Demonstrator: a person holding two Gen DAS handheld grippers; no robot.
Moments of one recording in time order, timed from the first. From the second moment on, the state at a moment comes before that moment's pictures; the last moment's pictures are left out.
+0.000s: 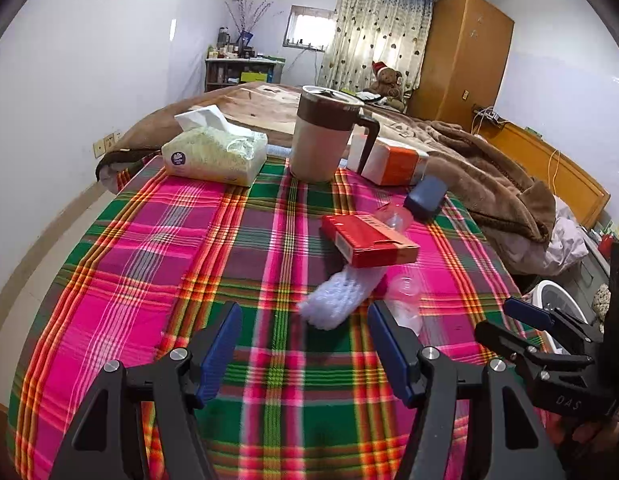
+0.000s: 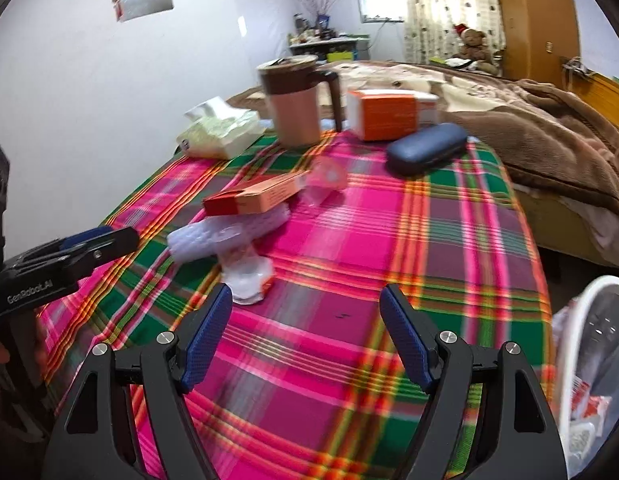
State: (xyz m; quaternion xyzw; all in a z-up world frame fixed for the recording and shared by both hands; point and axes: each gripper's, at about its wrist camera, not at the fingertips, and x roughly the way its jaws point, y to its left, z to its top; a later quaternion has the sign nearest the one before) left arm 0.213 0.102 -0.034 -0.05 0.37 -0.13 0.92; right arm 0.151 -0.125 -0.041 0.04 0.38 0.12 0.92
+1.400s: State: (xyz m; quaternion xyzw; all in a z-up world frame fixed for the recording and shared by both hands) left arm 0.299 0.038 -0.081 0.03 0.44 -0.23 0.87; right arm 0.183 -0.135 -0.057 0.04 0.41 0.10 0.90
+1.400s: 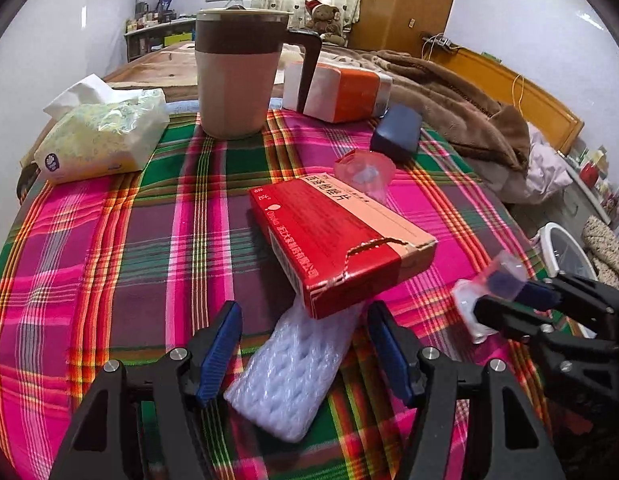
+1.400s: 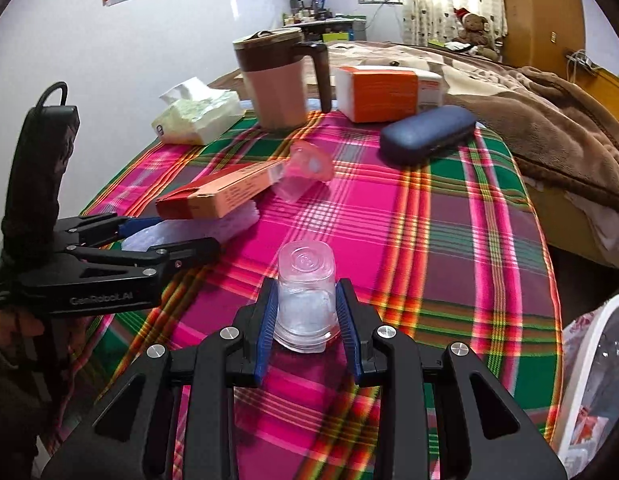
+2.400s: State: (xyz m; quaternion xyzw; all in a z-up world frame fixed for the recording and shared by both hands) left arm 0.226 0.041 -0.070 0.01 0.43 -0.19 0.88; right arm 0.150 -0.153 -0.047 0.05 0.39 0.10 0.91
